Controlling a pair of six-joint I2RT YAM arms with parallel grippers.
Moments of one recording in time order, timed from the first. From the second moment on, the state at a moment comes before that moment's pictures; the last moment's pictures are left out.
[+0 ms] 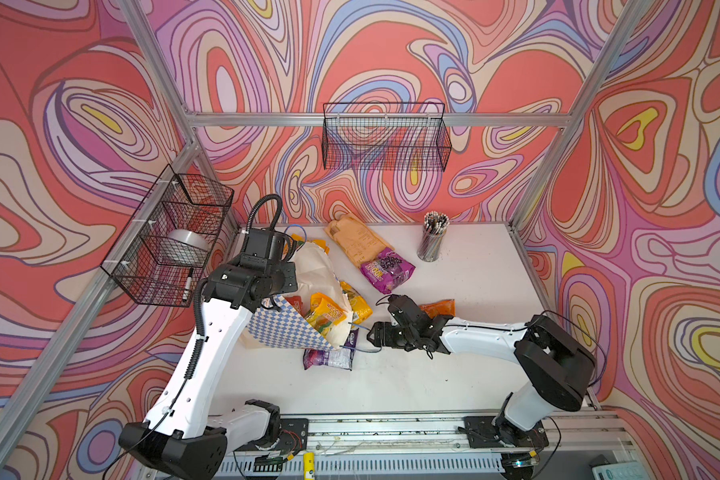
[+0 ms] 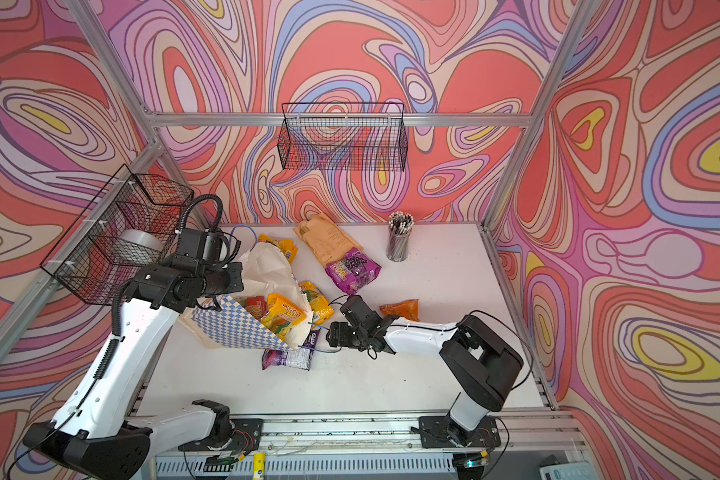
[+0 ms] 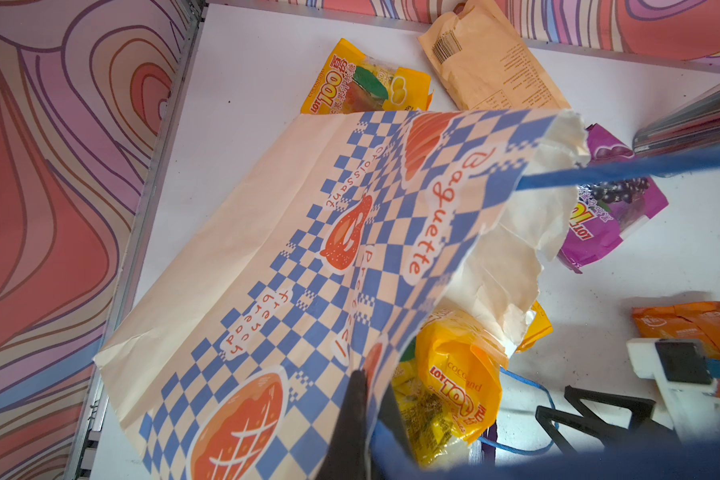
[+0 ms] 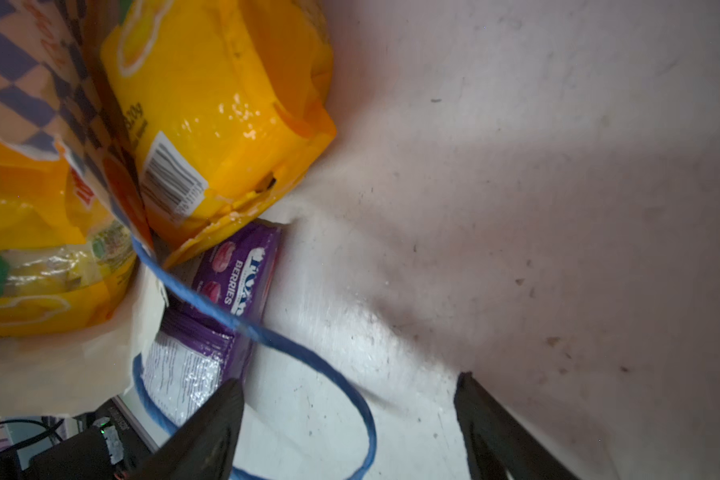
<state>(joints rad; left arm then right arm) -0.25 1.21 1.45 -1.14 -0.20 -0.35 0.83 1.66 0.84 -0.08 -0.18 0.84</state>
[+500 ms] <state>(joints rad) -0.25 1.20 1.46 -1.15 -0.20 -0.35 0.81 1.74 0.80 0.15 -0.36 0.99</state>
